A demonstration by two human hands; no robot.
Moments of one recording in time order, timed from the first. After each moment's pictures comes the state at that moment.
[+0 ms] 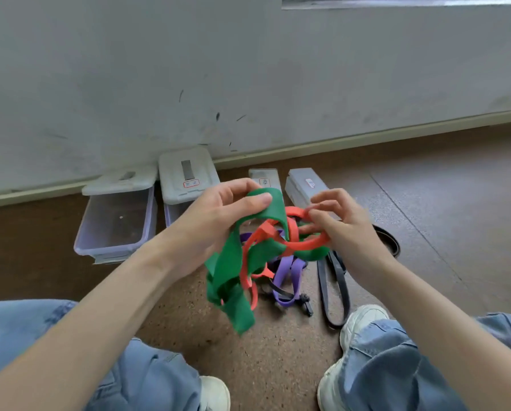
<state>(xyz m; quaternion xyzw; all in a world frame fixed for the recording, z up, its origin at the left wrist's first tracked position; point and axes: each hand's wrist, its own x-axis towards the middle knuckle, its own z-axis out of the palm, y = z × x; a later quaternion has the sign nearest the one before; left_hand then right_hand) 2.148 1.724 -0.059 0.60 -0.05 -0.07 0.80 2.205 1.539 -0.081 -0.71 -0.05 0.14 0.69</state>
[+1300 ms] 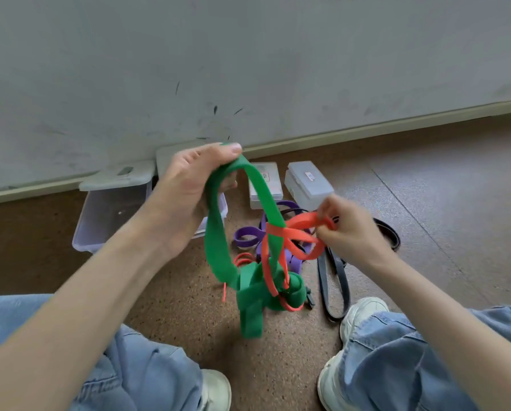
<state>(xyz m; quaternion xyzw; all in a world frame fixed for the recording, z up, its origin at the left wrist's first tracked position) 2.150 1.730 -0.038 0.66 0.02 0.06 0.75 2.216 1.524 -0.099 -0.91 -0.14 0.07 0.38</state>
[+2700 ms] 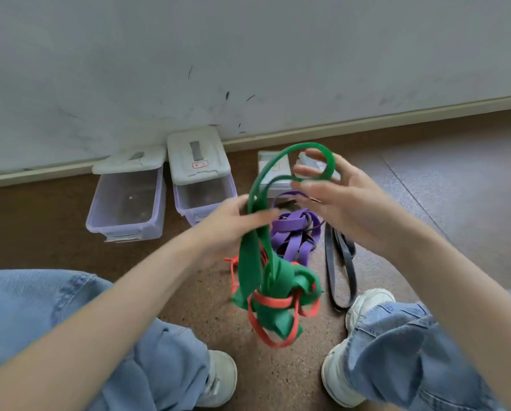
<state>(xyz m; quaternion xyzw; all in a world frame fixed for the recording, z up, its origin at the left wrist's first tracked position) 2.144 1.721 -0.107 0.67 0.08 -0.13 0.72 2.214 1.547 -0.073 -0.63 -0.15 0.27 0.71</state>
